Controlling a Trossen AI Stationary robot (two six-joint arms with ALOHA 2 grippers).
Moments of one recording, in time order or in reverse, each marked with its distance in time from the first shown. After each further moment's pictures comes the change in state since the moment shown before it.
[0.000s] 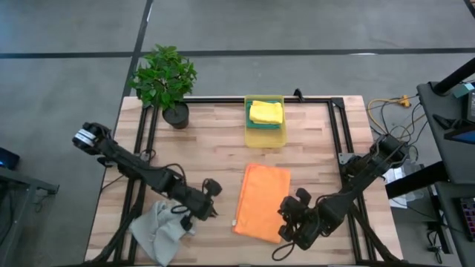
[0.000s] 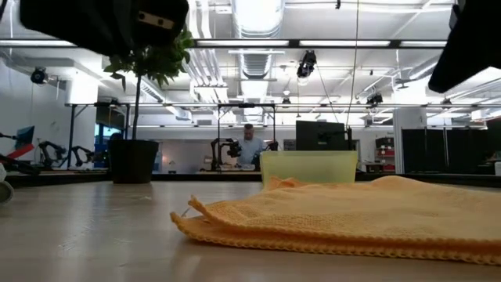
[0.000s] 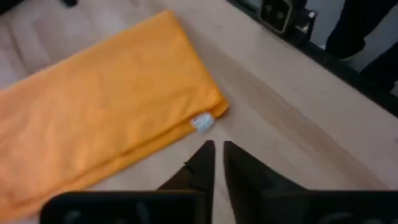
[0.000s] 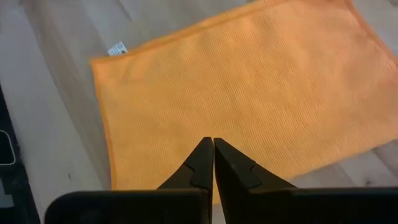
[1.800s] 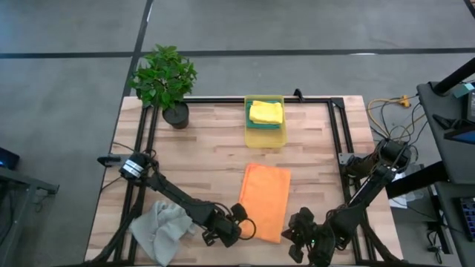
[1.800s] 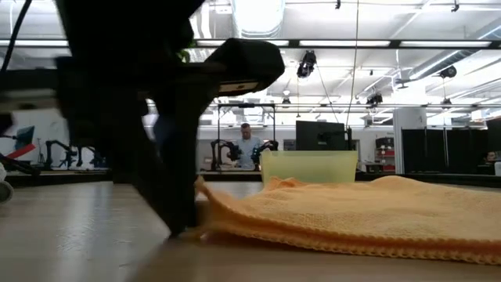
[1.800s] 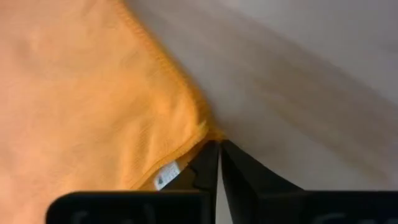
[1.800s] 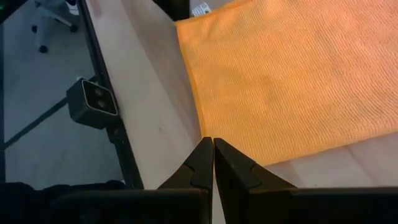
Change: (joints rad) left arm -0.035 0.632 0.528 -0.297 -0.135 0.207; right arm 0.165 0.030 -0.057 0.278 0.016 0.103
